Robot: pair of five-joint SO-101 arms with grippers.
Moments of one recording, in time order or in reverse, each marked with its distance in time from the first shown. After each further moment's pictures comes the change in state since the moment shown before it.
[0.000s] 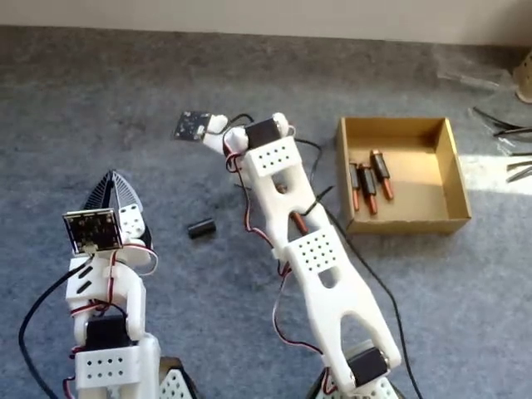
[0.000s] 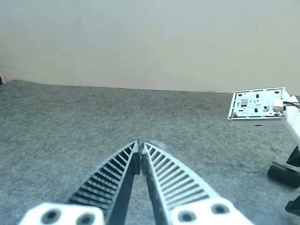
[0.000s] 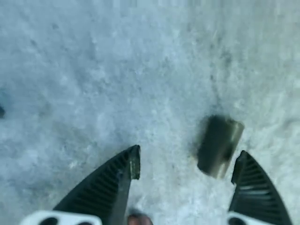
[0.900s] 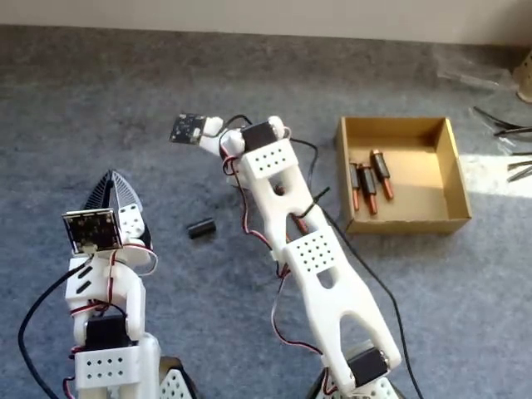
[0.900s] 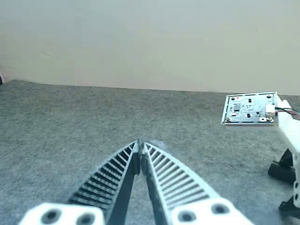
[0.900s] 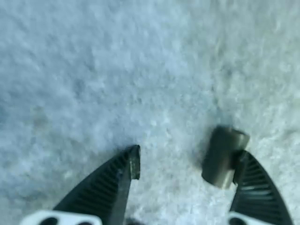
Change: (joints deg) left arm 0.0 0.0 0.0 0.0 0.0; right arm 0.6 1.5 0.0 -1.5 0.4
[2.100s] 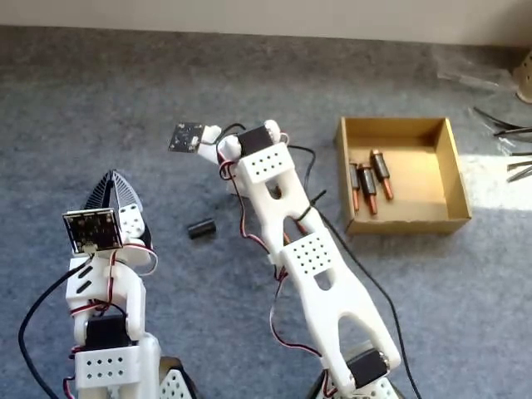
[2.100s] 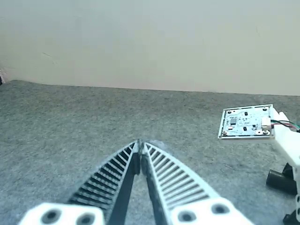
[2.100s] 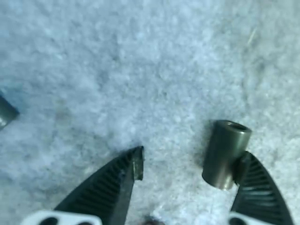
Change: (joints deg) left arm 0.0 0.0 0.0 0.0 0.0; right arm -2.5 3.2 -1.3 4.7 -0.1
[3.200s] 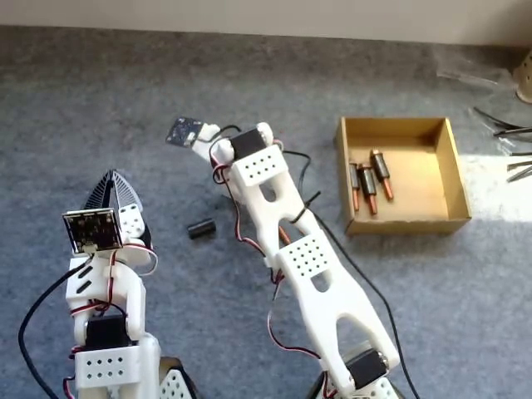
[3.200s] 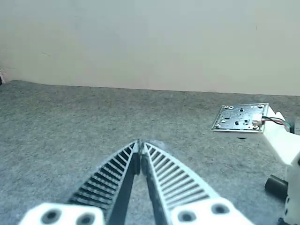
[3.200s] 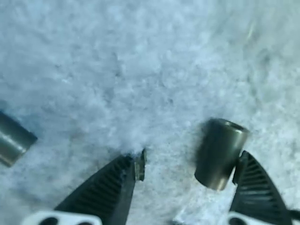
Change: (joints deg) left arm 0.0 0.0 0.0 0.0 0.0; right arm -1.9 0.0 0.0 1.0 -9.6
